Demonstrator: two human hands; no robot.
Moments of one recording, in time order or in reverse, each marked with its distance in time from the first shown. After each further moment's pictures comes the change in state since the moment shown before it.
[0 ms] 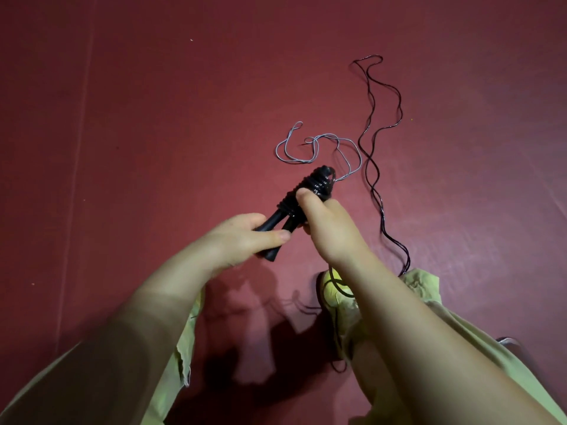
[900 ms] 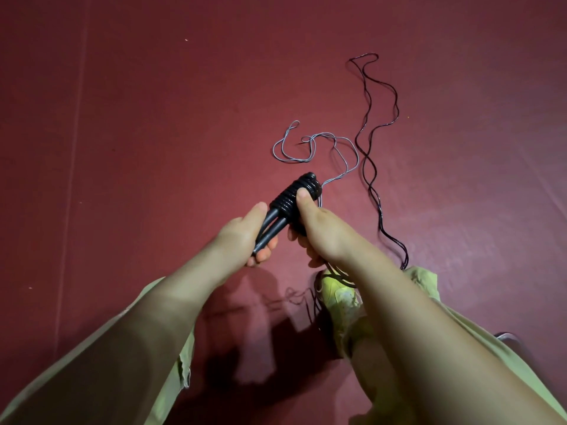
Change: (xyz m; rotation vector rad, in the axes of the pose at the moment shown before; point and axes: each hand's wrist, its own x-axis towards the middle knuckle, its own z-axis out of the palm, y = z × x) left_hand -0.003 0.012 0.021 -0.363 0.149 -0.073; right_hand 0.004 0.005 -0.002 -0.136 -0.237 0.151
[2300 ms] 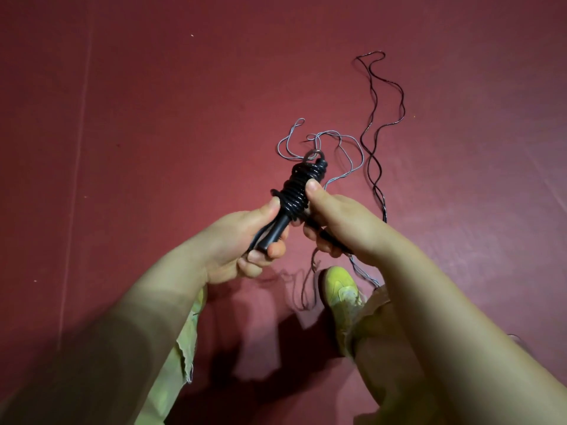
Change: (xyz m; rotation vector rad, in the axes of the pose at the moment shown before) left_hand -0.013 0.013 -0.020 -0.277 -0.380 -0.231; right_hand -0.007 -0.004 -0.022 0.060 -0.124 -0.153
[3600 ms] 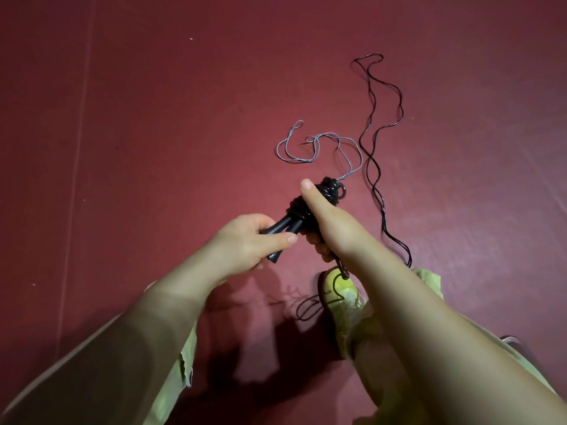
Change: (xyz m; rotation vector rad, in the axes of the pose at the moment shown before) left_hand 0.016 -0.012 -0.002 0.542 0.316 0.214; right_hand 0.012 0.010 0.016 0.068 0.189 0.210
